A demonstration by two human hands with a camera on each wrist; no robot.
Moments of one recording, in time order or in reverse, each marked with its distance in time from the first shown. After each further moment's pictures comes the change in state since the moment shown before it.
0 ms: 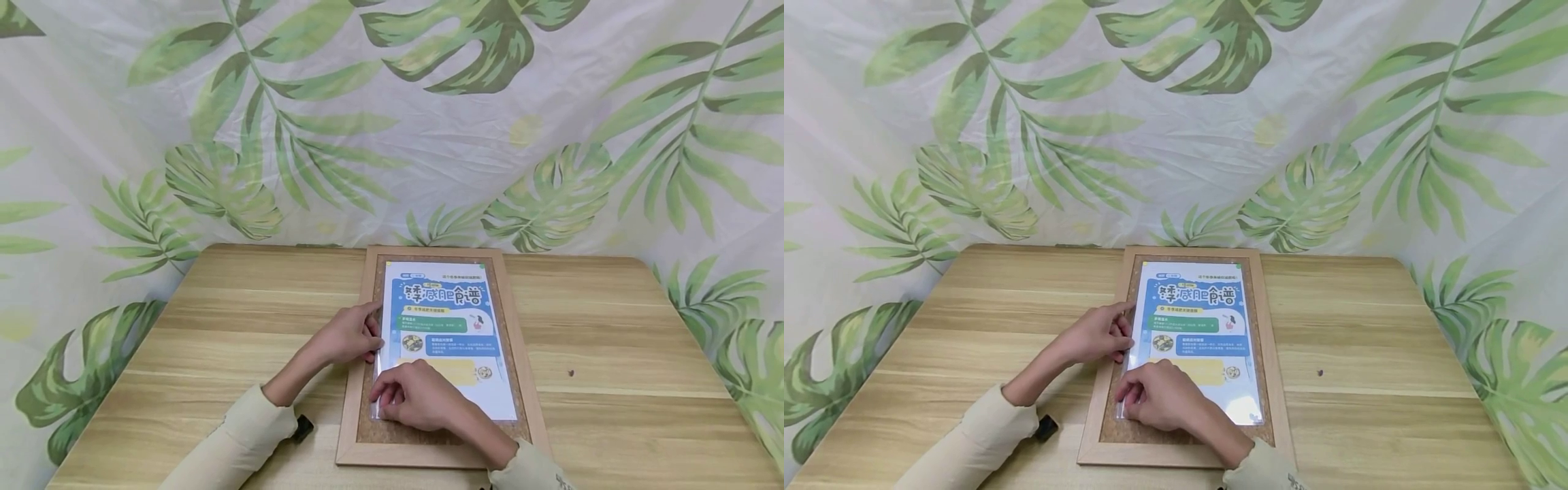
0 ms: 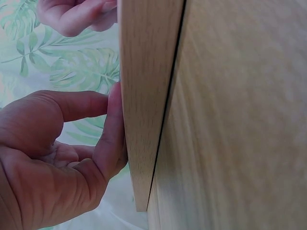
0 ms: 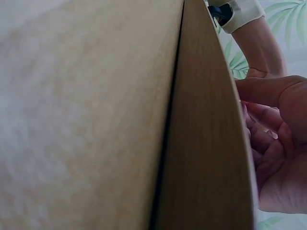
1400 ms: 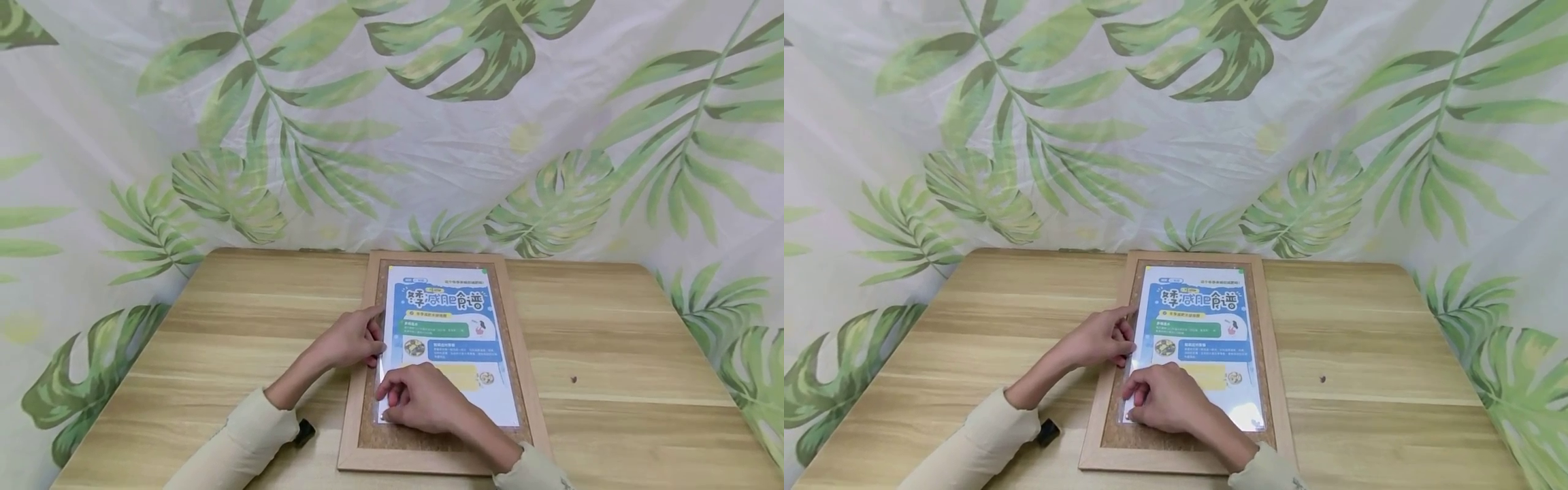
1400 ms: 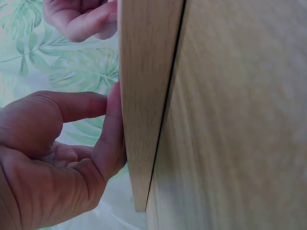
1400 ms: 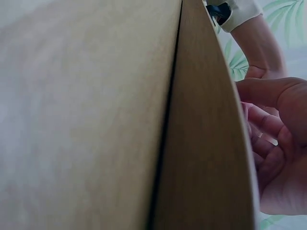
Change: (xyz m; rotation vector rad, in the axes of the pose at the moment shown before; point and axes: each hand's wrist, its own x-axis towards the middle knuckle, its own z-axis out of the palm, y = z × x) left_hand -0.003 0.000 0.000 0.004 0.008 0.006; right_hand -0.002 0.004 -0.003 0.000 0.044 0.019
